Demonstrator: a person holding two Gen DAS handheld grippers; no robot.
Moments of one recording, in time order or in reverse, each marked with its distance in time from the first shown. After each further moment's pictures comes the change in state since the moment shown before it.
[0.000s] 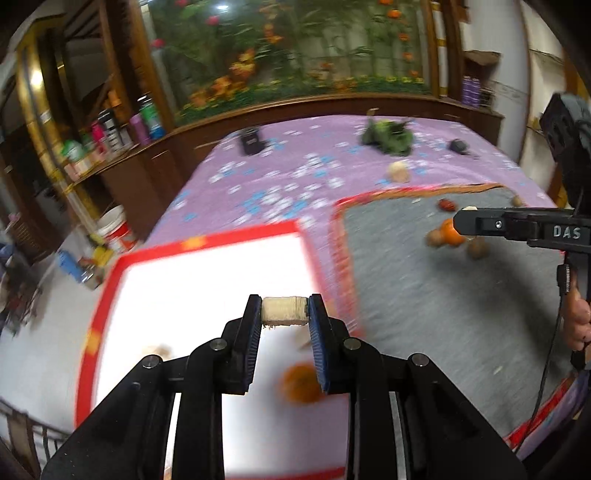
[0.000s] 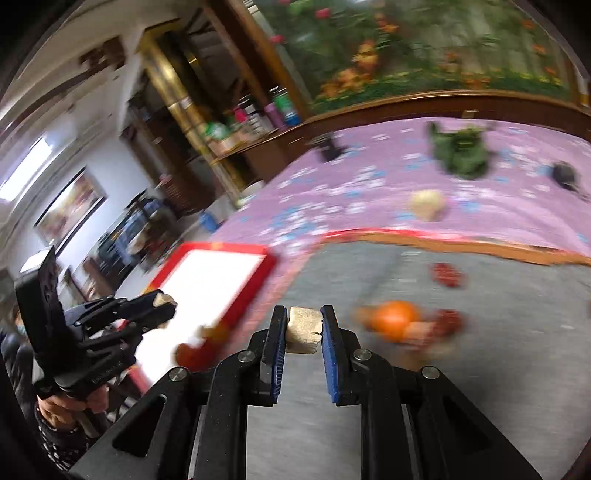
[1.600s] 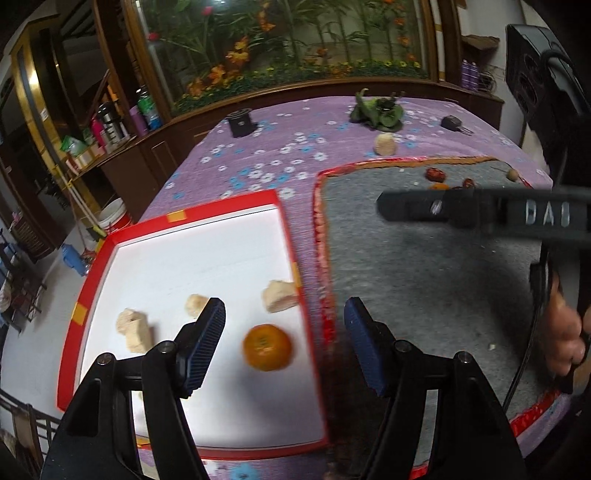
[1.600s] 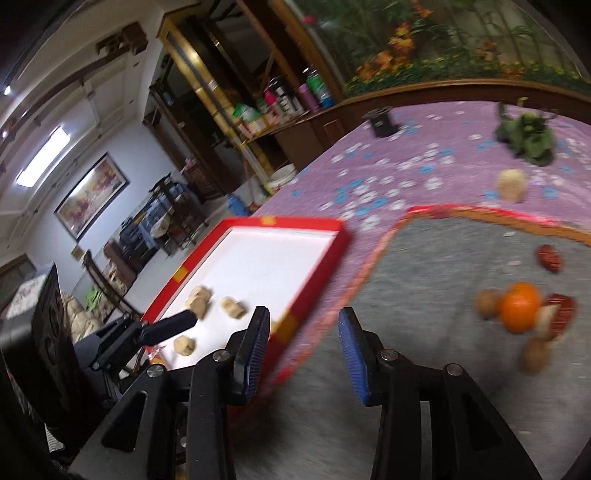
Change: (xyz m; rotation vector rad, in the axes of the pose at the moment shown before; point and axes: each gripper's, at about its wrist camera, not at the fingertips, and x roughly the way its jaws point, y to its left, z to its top) left arm 0.005 -0.042 -0.018 0.045 0.042 -0.007; right arm 0.018 0.020 -0.014 0.016 -0.003 0.023
